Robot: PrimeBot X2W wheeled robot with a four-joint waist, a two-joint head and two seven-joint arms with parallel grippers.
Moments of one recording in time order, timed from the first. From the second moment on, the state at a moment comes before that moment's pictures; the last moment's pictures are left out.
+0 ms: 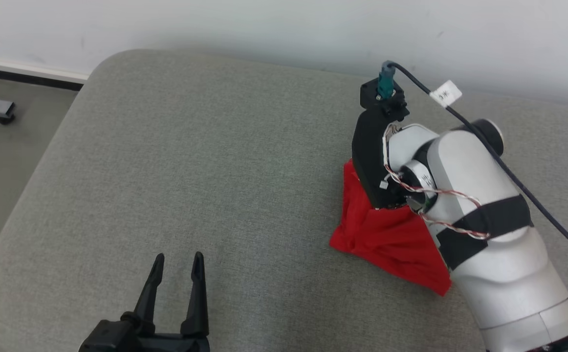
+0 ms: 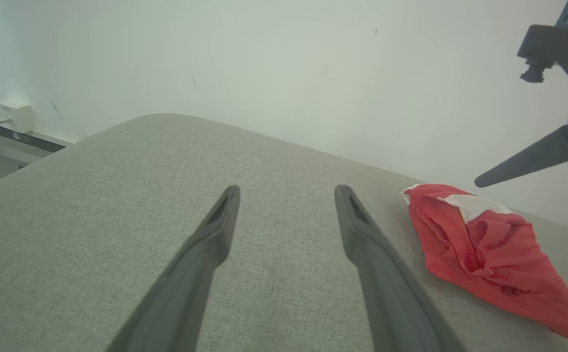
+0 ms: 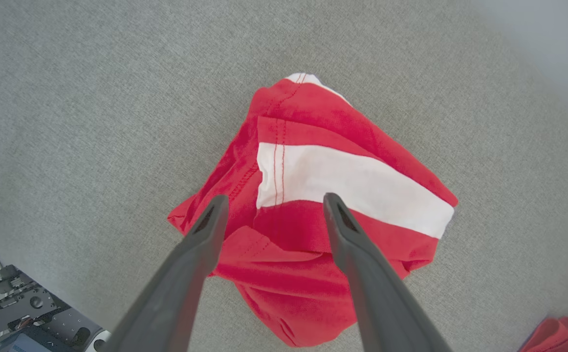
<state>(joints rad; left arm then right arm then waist) -0.02 0.05 -0.19 0.06 -0.35 -0.05 -0.26 -0.90 -0.05 0.31 0.51 0.16 0.13 1.28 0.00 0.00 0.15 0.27</state>
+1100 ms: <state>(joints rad) -0.04 0.05 -0.27 0.09 -0.33 -0.07 -0.26 -0.91 -0.05 0.13 0.66 -0.04 0.13 1.30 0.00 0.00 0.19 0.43</state>
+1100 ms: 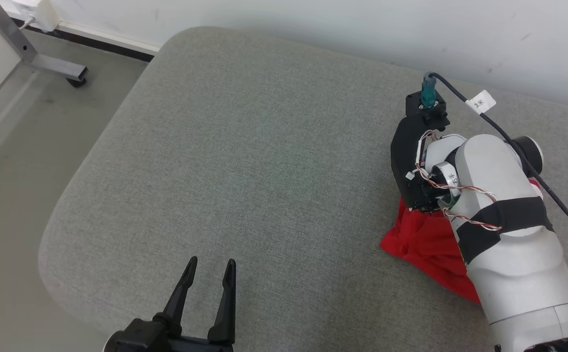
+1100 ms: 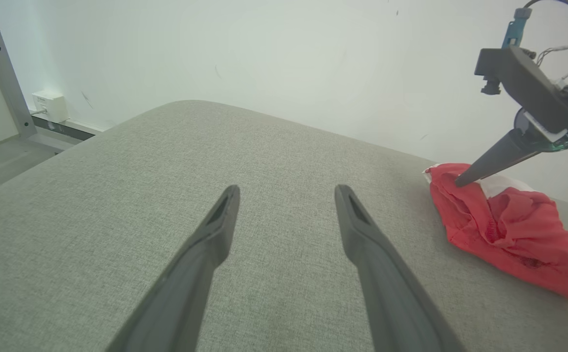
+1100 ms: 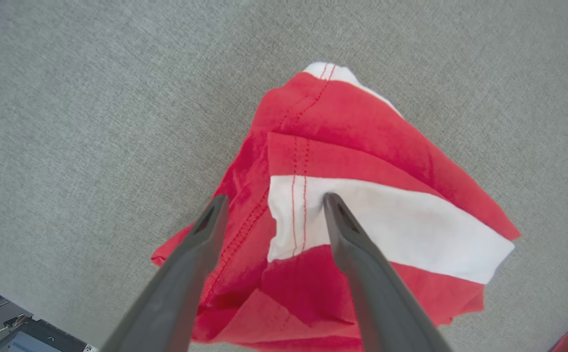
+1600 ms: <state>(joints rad) -0.05 0.05 -0.28 0.09 -0.33 -0.06 -0.26 -0.92 -0.05 0.11 0.65 -0.12 0.13 1.27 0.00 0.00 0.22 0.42</state>
